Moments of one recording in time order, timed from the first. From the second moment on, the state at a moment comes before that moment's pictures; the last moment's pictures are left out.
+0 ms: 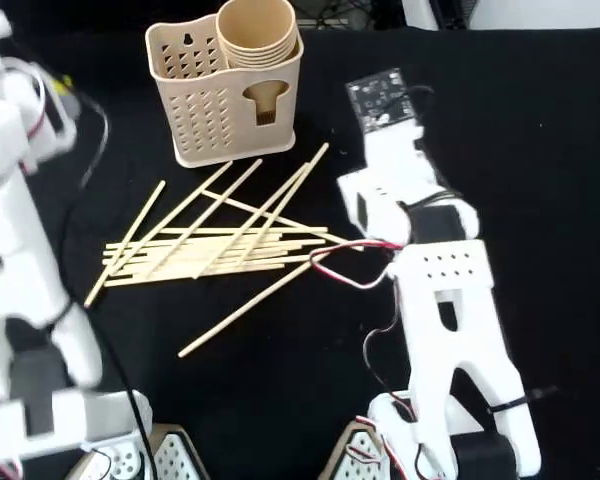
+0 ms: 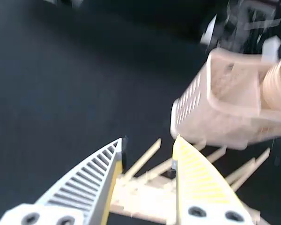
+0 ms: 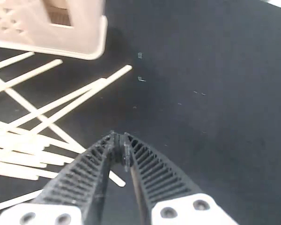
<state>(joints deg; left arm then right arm) -17.4 -10.9 -37.2 100.4 7.7 -7.0 -28.4 35.1 49.1 14.2</state>
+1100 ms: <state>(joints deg) -31.3 -73.2 88.8 53.9 -19.8 -32.2 -3.6 46.5 32.9 42.4</state>
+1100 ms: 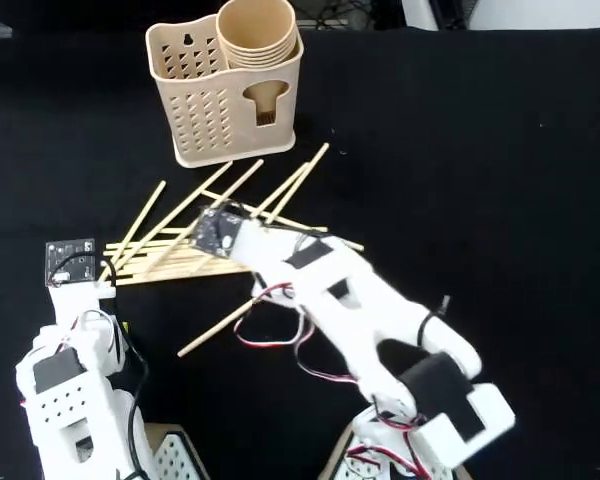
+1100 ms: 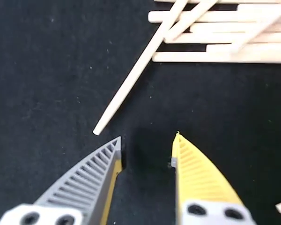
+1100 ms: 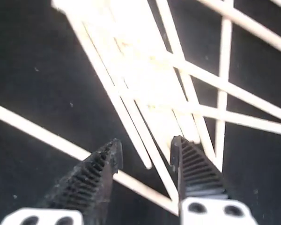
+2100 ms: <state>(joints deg) -33.4 -73.2 88.8 53.7 -19.9 -29.2 4.5 34.8 50.6 53.5</state>
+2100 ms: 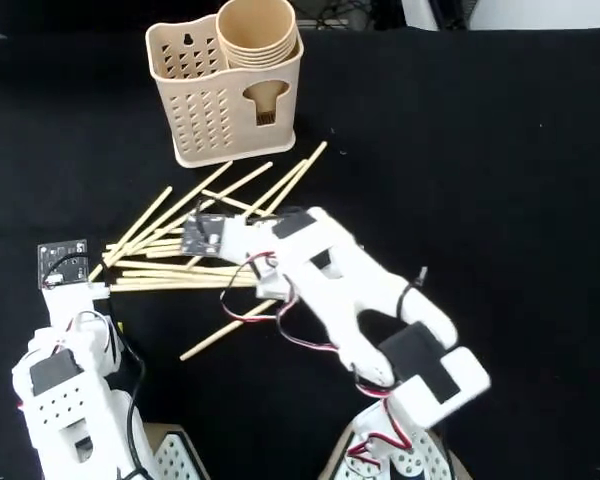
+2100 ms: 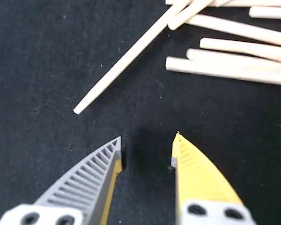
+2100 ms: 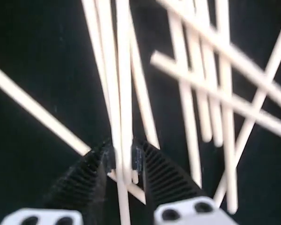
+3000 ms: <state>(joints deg) -33.4 -73.2 88.9 53.7 -19.9 -10.5 -28.8 60.9 52.2 69.1</state>
